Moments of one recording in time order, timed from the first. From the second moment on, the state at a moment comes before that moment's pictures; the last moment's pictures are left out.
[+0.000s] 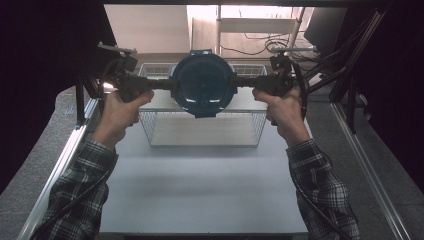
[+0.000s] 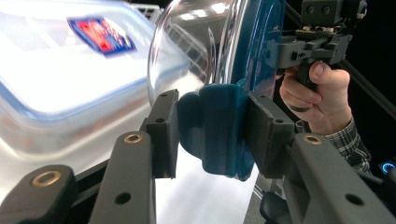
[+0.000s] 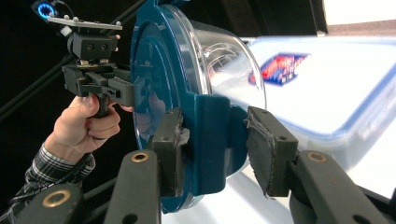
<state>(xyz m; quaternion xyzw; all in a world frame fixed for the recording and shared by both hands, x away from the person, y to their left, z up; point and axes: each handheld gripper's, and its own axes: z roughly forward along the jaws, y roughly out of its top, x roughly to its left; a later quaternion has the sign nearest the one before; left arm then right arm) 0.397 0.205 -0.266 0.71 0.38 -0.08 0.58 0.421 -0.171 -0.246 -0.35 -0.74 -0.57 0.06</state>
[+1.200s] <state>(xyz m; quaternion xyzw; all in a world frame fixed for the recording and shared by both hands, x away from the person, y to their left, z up) 0.470 0.213 -0.260 0.67 0.44 -0.08 0.59 0.502 -0.155 -0.246 -0.42 -0.70 -0.57 0.08</state>
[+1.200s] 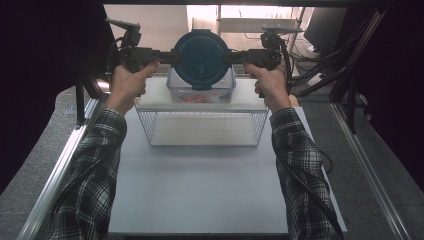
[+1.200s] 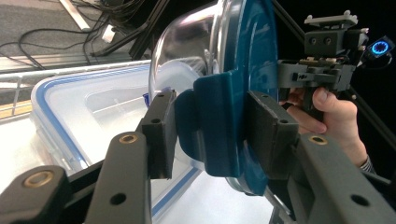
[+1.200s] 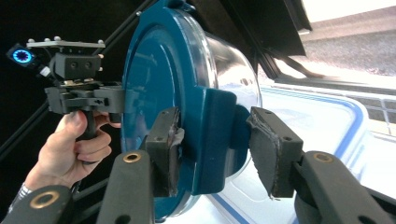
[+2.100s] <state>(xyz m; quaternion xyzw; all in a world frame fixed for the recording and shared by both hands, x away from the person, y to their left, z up) 0.464 0.213 -0.258 0.67 0.48 0.03 0.57 0.489 -0.149 -0.241 -0.41 -0.73 -0.55 0.00</state>
